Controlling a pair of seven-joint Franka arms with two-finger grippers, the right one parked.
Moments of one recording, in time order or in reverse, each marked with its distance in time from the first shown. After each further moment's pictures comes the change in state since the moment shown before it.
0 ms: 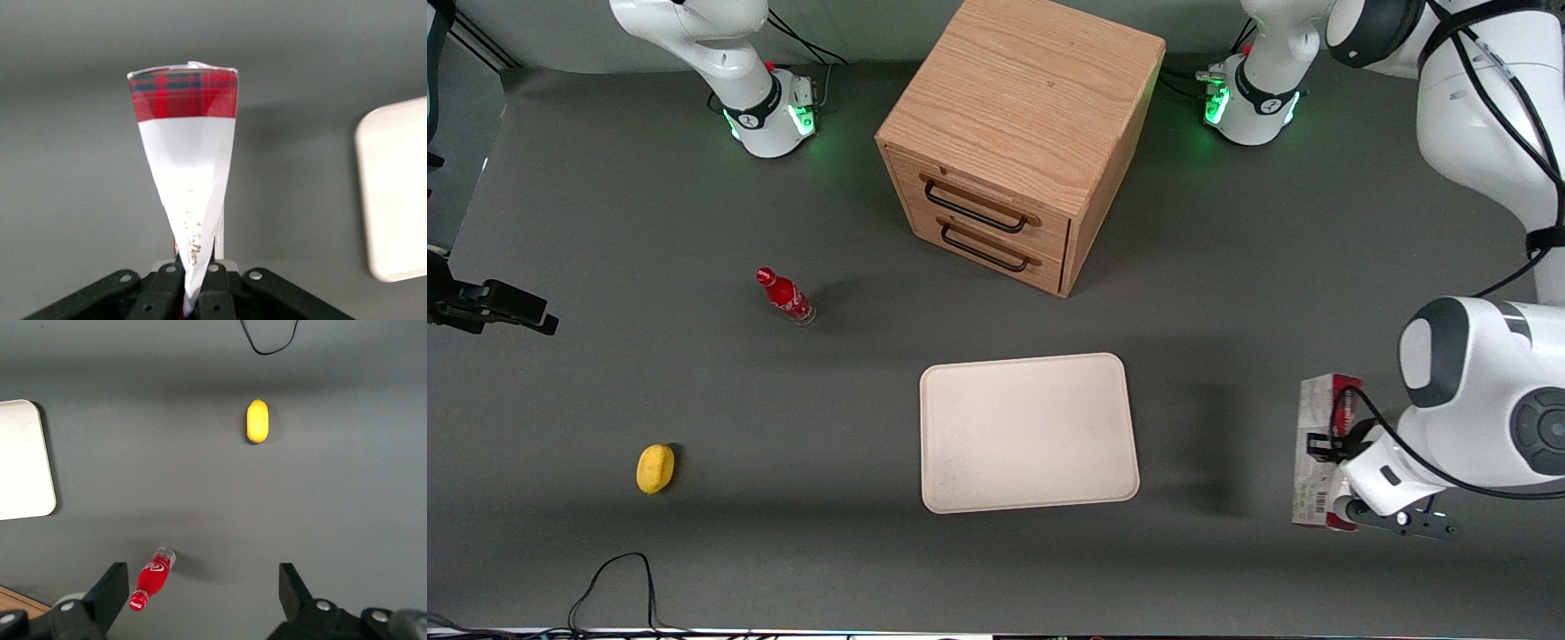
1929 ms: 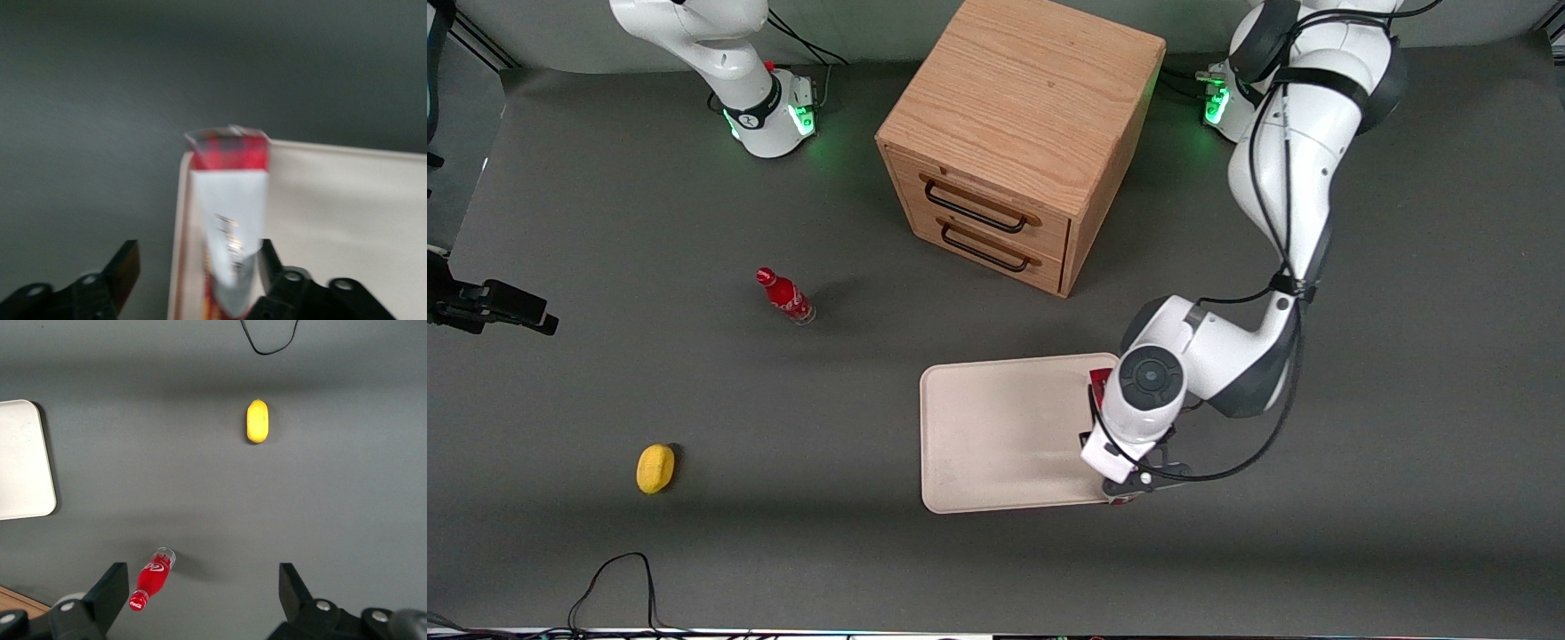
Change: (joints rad) arm -0.288 0.153 -0.049 -0.045 0.227 0.270 -0.664
